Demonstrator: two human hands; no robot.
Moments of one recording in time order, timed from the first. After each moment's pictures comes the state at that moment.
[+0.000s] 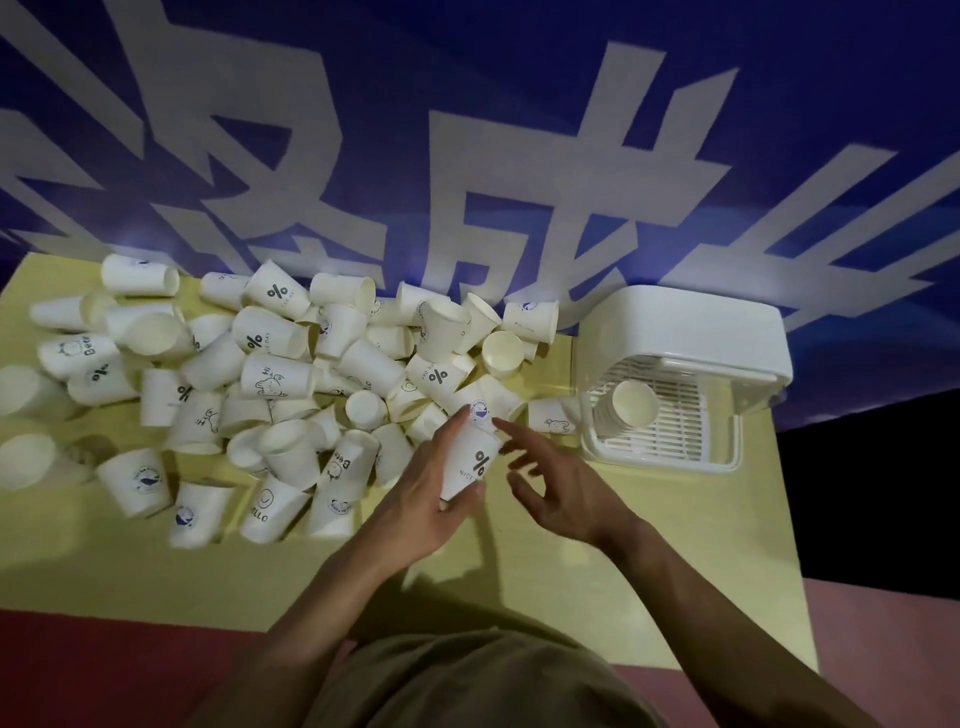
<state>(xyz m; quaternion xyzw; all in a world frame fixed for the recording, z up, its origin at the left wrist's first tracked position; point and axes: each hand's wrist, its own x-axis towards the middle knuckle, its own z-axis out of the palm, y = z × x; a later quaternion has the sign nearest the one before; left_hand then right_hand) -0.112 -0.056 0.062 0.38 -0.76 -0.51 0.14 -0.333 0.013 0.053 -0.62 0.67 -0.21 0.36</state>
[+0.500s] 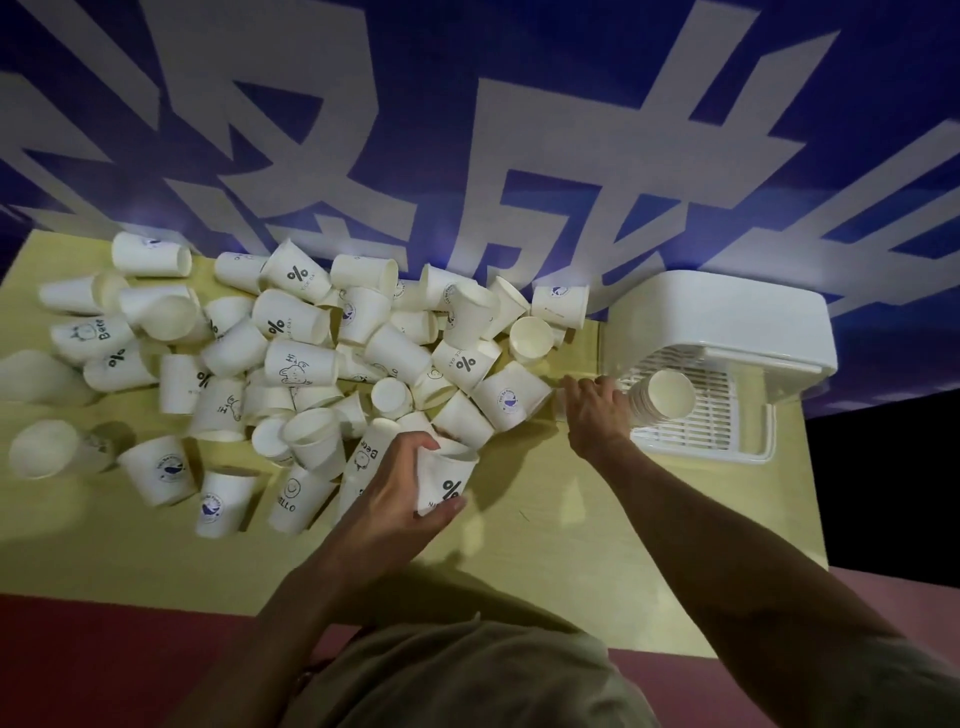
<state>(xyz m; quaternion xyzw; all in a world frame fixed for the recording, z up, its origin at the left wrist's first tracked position) -0.046 -0.073 0.051 0.46 -0.70 -0.53 0.08 -0.374 -0.061 -0.050 -0.57 0.79 0.19 0.12</state>
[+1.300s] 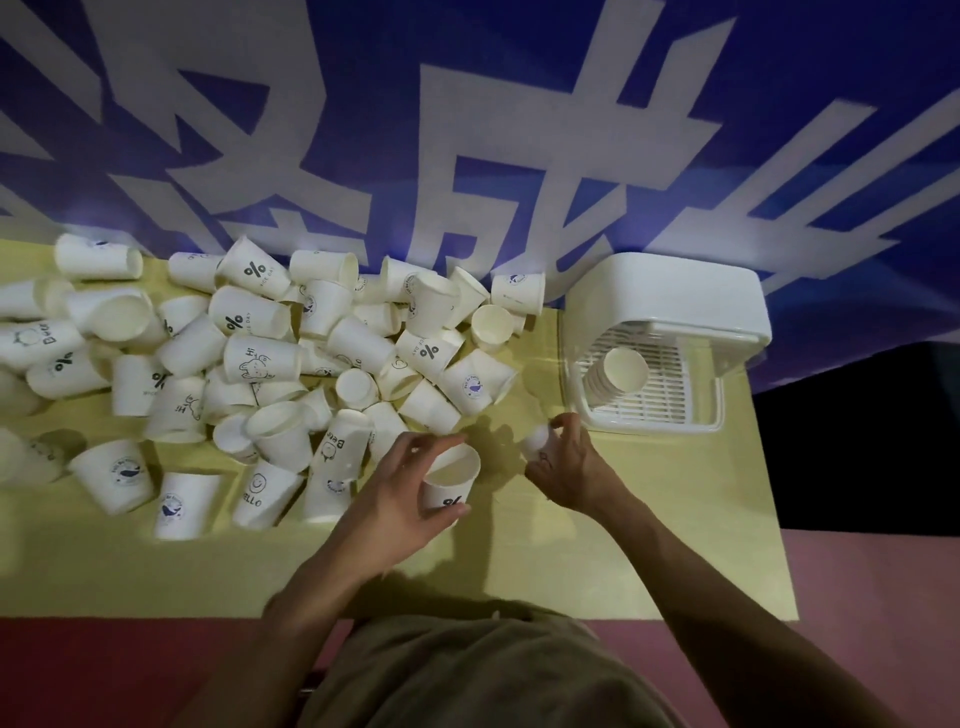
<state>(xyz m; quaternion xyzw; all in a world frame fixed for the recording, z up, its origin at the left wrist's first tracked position) -0.070 -0.043 0.034 0.36 -0.81 -0.45 0.13 -0.345 0.042 -0.017 -0.49 0.81 -0.06 0.31</state>
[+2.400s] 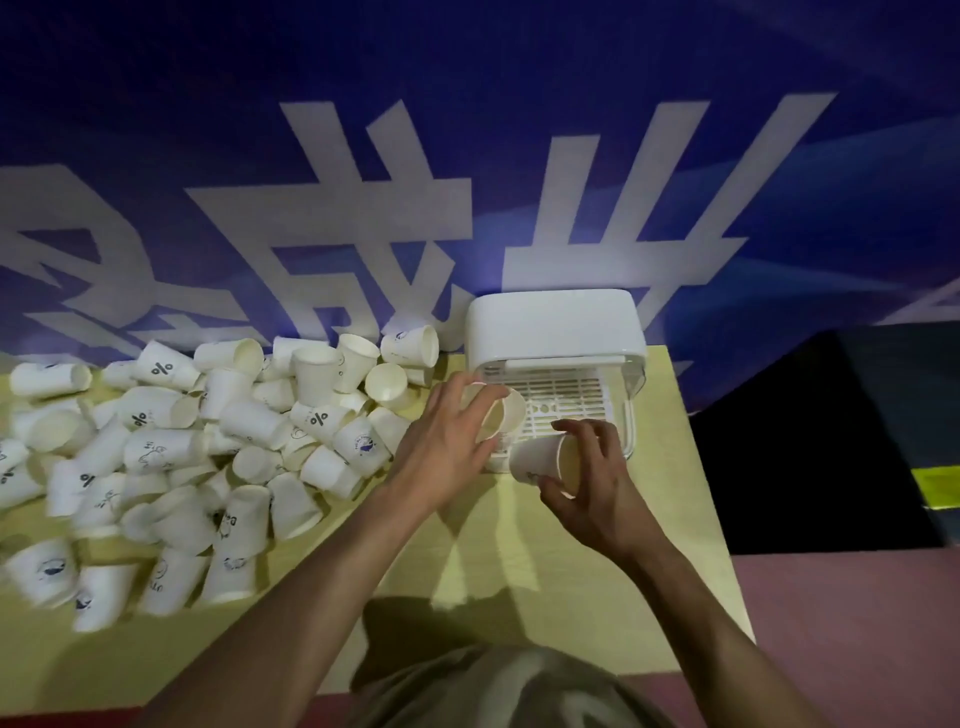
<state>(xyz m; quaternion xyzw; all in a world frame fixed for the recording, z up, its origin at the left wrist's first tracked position) -0.340 -0.032 0.095 0.33 -0.92 -0.21 0.09 -0.500 0.131 0.072 -0.50 0.76 -0.36 0.20</state>
